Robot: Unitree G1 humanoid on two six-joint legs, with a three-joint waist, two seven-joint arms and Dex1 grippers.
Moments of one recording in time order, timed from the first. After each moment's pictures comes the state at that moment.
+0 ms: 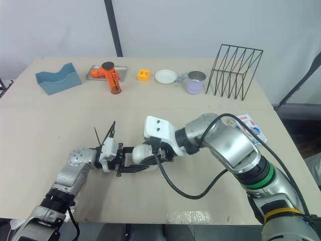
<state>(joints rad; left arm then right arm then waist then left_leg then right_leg) -0.36 0.36 -0.20 0.21 -0.36 -0.14 -1.33 -0.79 -0.70 0.44 -0.47 0.42 0.98 1.06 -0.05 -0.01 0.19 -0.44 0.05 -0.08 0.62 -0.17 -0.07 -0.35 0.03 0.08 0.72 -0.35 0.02</state>
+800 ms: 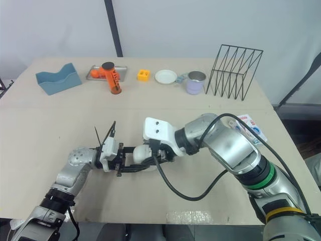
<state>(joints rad) -0.36 0.36 -0.20 0.19 -0.36 -0.12 -1.32 -0.80 -0.72 0.46 -0.48 0.39 0.99 1.06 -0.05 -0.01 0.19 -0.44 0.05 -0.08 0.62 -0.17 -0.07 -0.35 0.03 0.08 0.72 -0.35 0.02</state>
